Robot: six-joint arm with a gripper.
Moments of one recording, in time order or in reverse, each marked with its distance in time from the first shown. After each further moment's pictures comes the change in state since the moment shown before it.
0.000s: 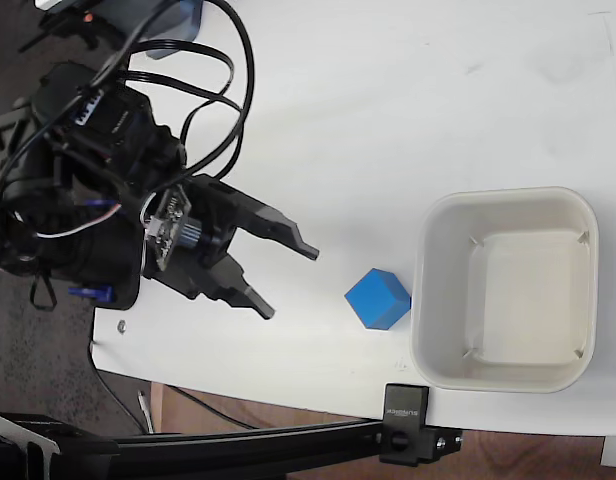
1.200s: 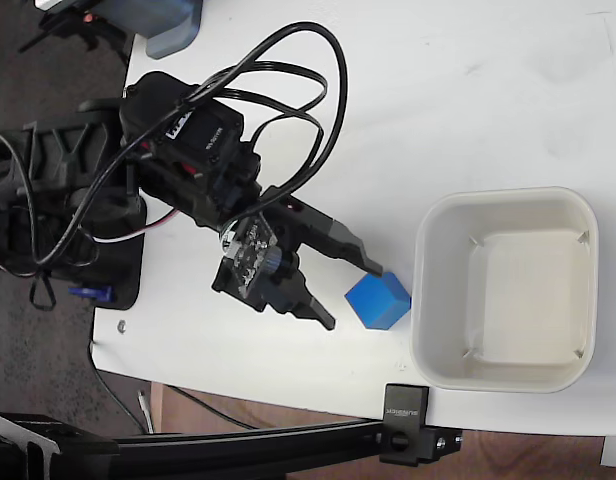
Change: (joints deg) arm 2.5 -17.2 -7.7 -6.5 -0.6 5.0
